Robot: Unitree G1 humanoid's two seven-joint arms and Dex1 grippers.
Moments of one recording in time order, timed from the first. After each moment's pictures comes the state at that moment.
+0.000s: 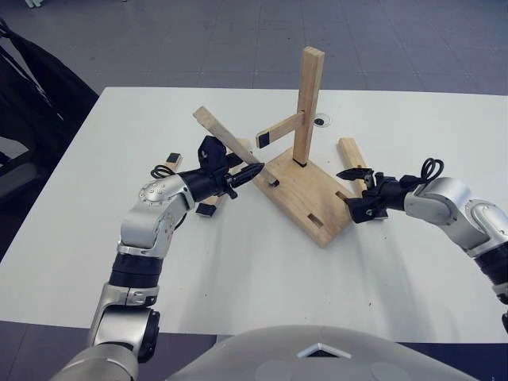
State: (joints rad) left arm -0.24 0.44 -0.08 -0.03 -0.42 0.43 -0.74; right arm -0.36 -0.88 0.51 0.10 -0.59 -0.43 0.62
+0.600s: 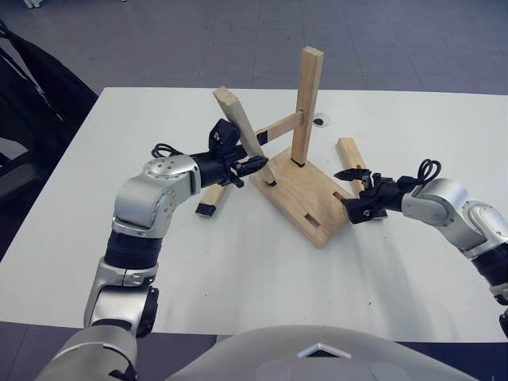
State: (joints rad) left arm -0.41 0.47 -0.13 -0.13 -0.43 0.86 -0.58; right arm -0.35 -0.86 0.51 0.09 -0.59 -0.42 0.62
